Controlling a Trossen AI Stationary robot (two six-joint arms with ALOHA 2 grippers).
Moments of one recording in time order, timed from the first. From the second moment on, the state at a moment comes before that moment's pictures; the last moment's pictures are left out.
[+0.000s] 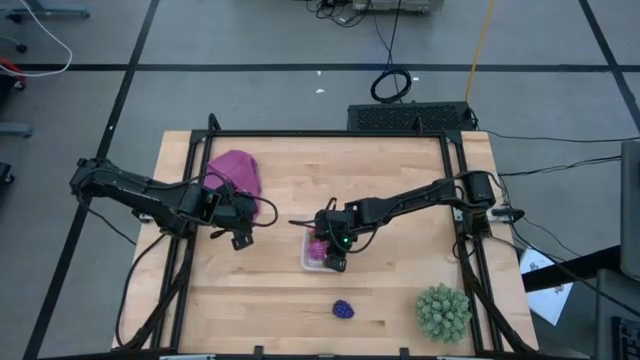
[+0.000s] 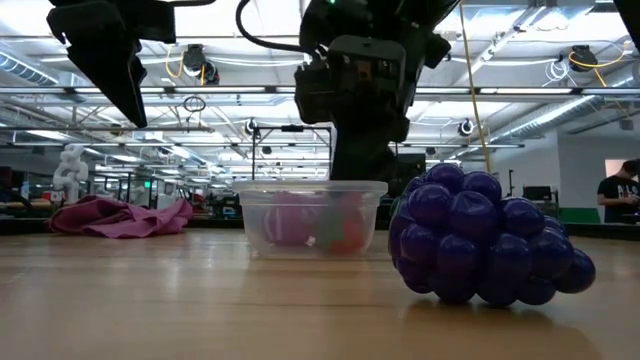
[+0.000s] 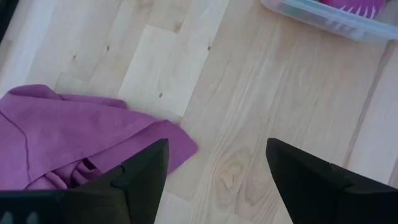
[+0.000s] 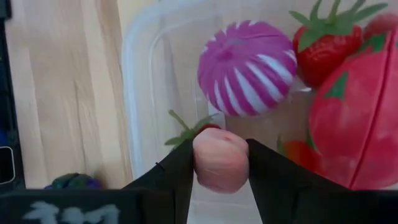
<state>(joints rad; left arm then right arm) -0.22 1.13 0.91 -1.01 -0.32 -0.52 0.09 1.95 1.31 -0.46 -0.29 0.41</state>
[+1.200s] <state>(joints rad) -0.22 1.13 0.91 -0.99 -0.32 -0.50 0.08 1.92 1.32 -0.44 -0.35 0.46</state>
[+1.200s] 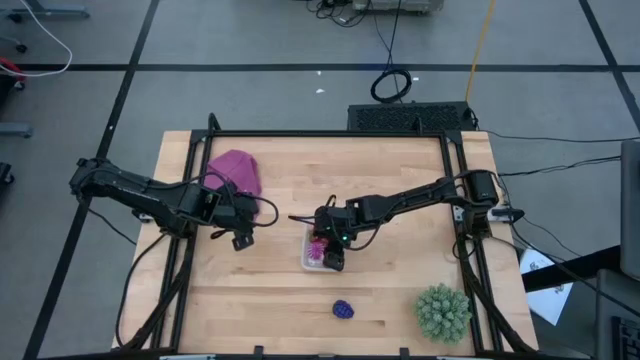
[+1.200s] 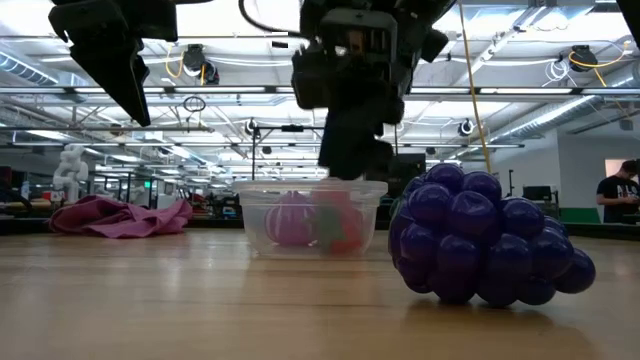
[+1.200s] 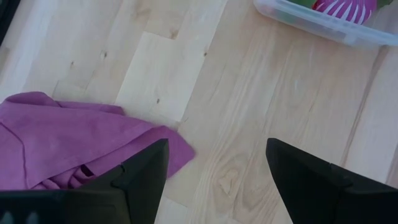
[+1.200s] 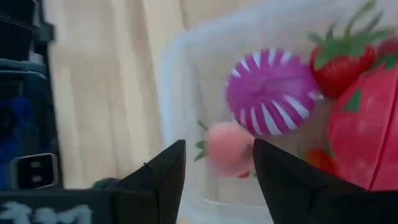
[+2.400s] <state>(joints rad) -0.67 1.13 0.91 -0.65 -0.35 -0.64 0.33 1.58 1.33 -0.20 -0.29 0.48</state>
